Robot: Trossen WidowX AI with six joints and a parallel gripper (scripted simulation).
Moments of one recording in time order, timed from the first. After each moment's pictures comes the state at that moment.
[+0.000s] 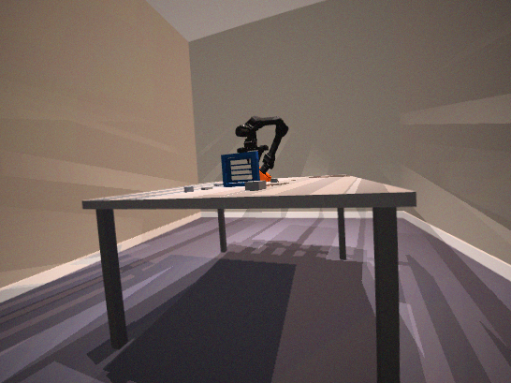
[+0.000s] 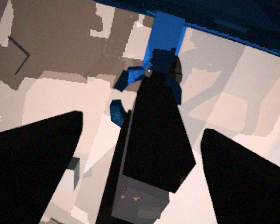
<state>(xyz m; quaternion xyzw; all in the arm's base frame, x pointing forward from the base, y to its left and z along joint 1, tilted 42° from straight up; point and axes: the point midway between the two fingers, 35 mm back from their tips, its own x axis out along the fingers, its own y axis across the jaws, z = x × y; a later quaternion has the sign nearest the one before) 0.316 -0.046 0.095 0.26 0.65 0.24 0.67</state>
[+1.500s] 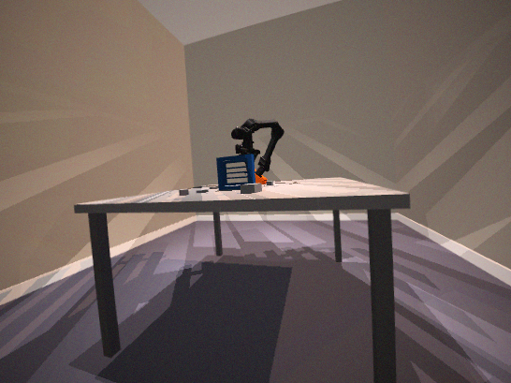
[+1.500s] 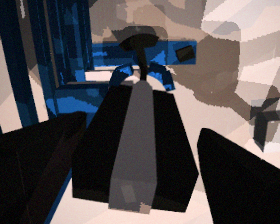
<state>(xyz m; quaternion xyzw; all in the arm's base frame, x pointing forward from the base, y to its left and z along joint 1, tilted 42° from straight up) 0.315 -0.045 0.097 0.69 0.59 -0.37 0.19</state>
